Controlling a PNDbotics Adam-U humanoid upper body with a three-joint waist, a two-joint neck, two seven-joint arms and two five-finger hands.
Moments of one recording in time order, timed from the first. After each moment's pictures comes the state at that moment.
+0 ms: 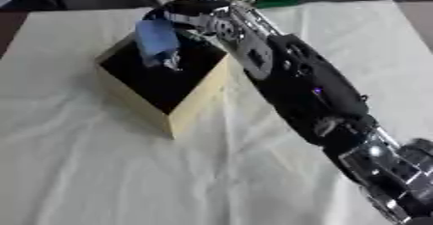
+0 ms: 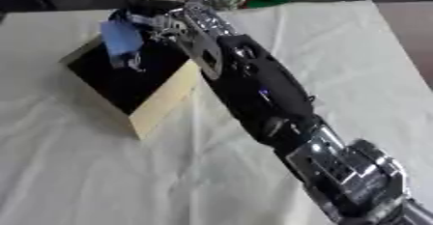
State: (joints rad) left arm -0.21 0.26 0.41 -1.98 0.25 -0.36 0.22; right arm -1.34 -0.12 0.35 -0.91 0.87 -0.16 0.50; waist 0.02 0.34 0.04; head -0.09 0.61
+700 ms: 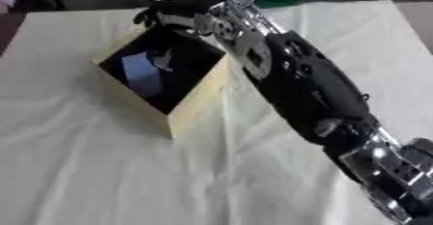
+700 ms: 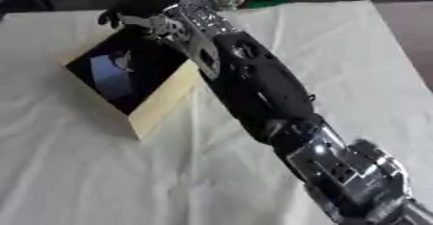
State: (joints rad) left arm -0.21 0.26 0.41 -1.98 0.25 -0.36 0.22; right arm -1.33 -0.14 0.34 -0.97 0.85 -0.19 0.51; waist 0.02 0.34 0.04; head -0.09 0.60
